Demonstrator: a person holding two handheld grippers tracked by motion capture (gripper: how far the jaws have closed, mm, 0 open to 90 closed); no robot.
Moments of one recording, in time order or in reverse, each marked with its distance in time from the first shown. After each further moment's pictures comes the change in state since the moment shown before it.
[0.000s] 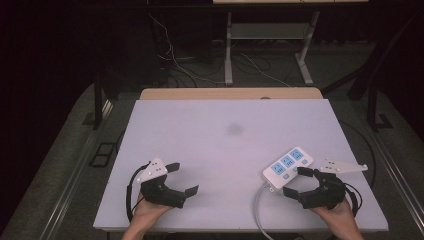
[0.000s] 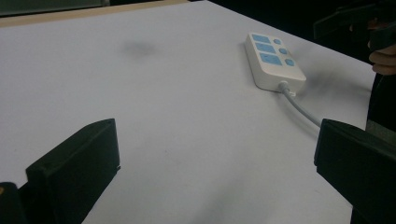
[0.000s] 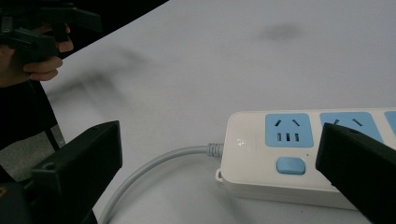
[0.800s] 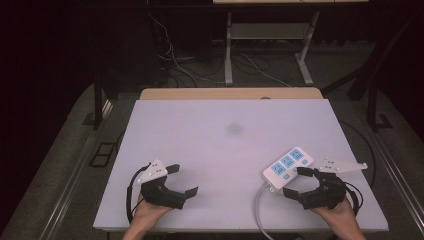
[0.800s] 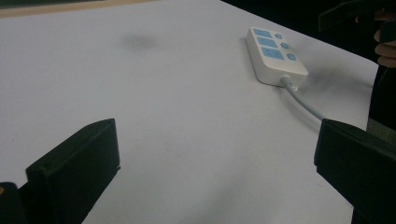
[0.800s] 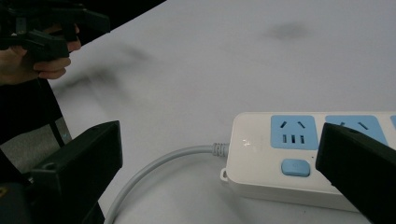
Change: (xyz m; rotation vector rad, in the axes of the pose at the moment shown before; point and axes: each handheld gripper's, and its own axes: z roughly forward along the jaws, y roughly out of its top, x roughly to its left) left arm 0.001 -0.006 0.000 0.010 -0.002 -0.006; right arm 0.003 0.005 -0.001 0.023 0.014 -0.018
